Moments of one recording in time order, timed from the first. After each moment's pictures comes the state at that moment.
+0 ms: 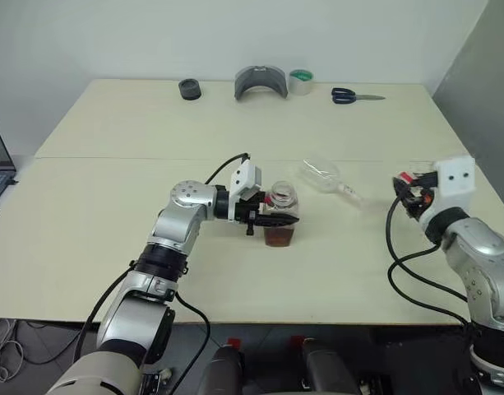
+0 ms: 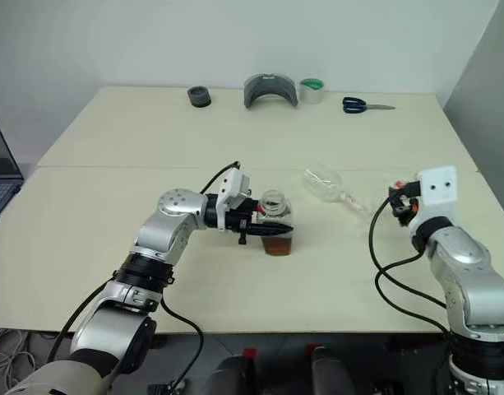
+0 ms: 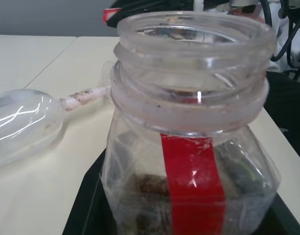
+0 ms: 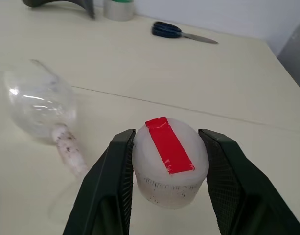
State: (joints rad) left arm -0.76 0.35 -0.18 0.39 -0.27 0.17 -1.32; right arm -0.25 -0.48 -0.29 -0.44 0.33 0.82 0.13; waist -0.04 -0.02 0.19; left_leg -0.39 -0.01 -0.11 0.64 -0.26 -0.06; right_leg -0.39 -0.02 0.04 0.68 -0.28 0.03
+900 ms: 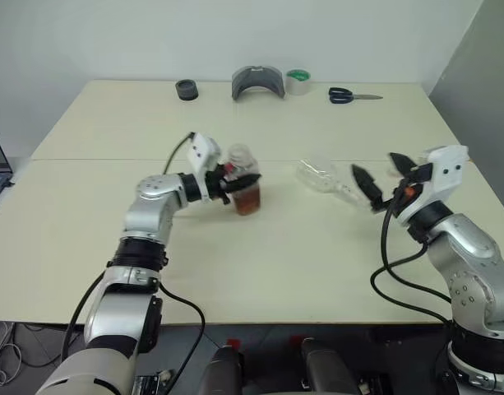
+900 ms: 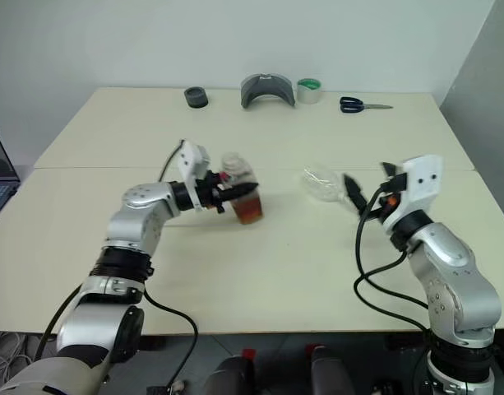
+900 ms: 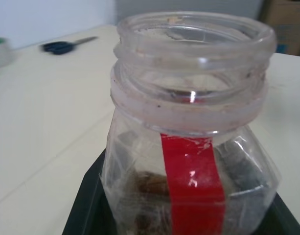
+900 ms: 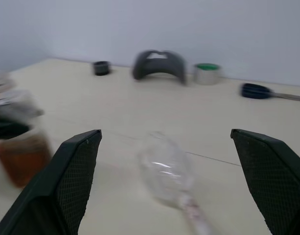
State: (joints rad) left arm -0.80 0.45 0.06 0.56 -0.27 0.17 -0.99; right arm -0.28 -0.44 -0.17 -0.65 0.57 0.80 0.39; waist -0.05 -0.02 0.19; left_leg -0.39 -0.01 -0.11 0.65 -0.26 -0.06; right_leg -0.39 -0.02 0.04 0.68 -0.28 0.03
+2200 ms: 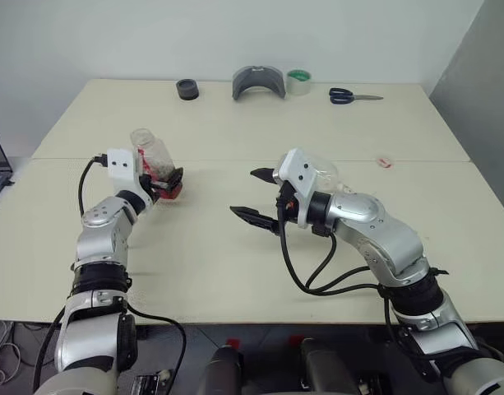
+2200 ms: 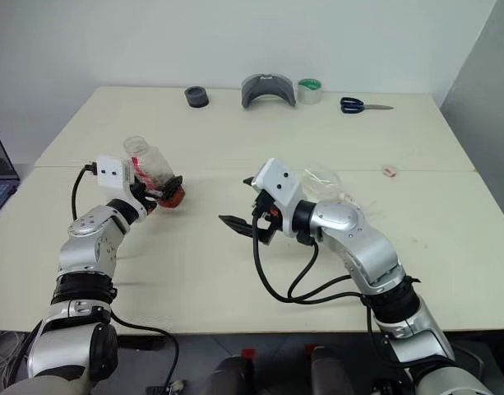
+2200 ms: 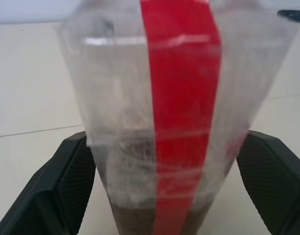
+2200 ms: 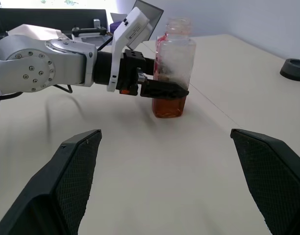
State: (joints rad) left arm -0.61 0.51 0.25 0.59 -0.24 0.14 -0.51; right arm -0.65 -0.30 0.32 -0.30 0.33 0.66 0.61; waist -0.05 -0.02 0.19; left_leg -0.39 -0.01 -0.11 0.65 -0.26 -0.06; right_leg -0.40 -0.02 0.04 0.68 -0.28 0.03
